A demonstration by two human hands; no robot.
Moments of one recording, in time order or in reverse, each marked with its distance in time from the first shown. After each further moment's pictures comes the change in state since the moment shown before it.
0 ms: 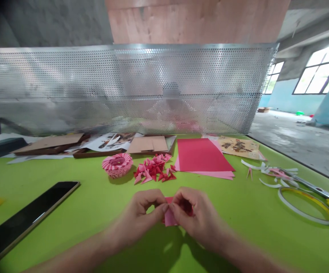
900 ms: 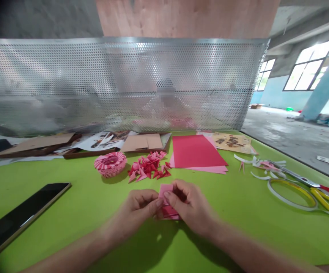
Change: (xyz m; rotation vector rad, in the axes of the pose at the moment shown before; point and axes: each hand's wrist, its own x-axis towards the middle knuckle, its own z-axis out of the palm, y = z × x) left_hand 0.003 -0.007 0.000 -0.151 -0.080 -0.107; right_hand 0.003 0.011 0.003 0.231 0.026 0.056
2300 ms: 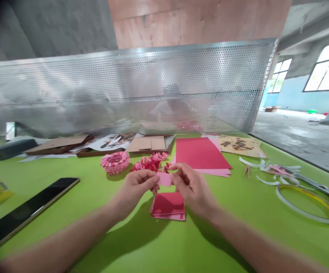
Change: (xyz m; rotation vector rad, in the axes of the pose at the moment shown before) left_hand 0.021 0.000 -0.007 0.023 0.244 0.125; right_hand 0.016 0.002 -0.028 -0.202 0.069 -0.190
